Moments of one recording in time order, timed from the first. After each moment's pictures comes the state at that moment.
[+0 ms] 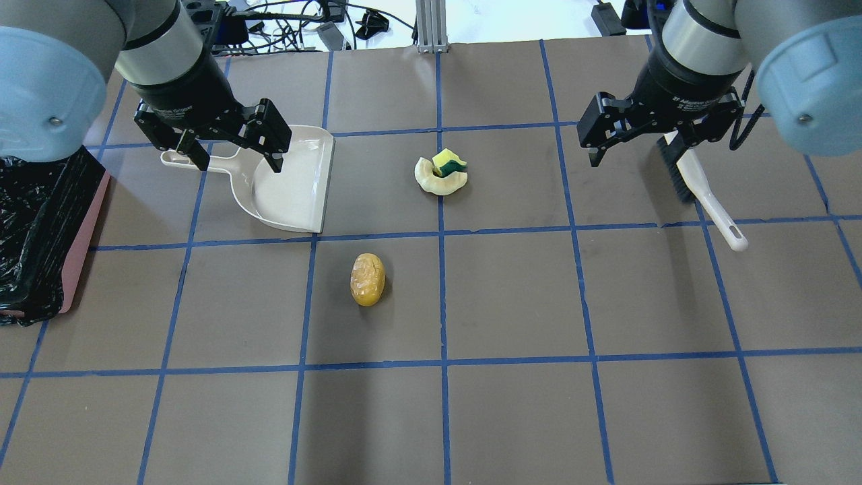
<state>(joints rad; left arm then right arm) -1.60 -1.59 -1.56 -1.56 1.58 0.05 1.57 -1.61 1.63 -1.62 -1.55 -0.01</state>
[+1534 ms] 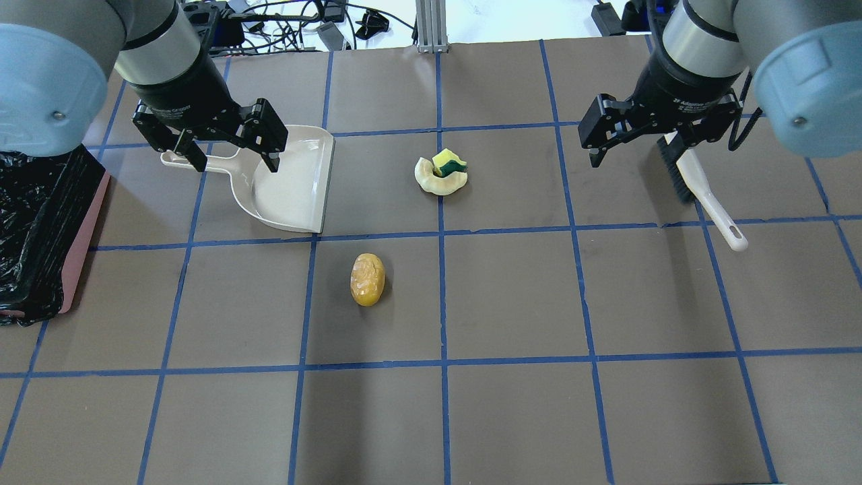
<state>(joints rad) -1.58 -1.61 -1.56 -1.56 1.58 0.04 1.55 -1.60 1.64 -1.64 -1.54 -0.05</state>
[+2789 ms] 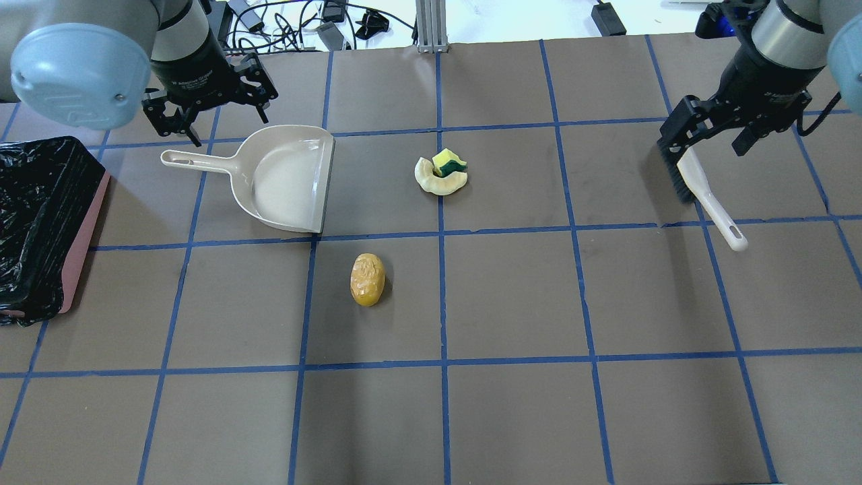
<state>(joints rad) -1.56 -1.74 -1.52 -1.35 1.67 -0.48 1.35 -1.52 1.64 -1.65 -1.55 -0.35</state>
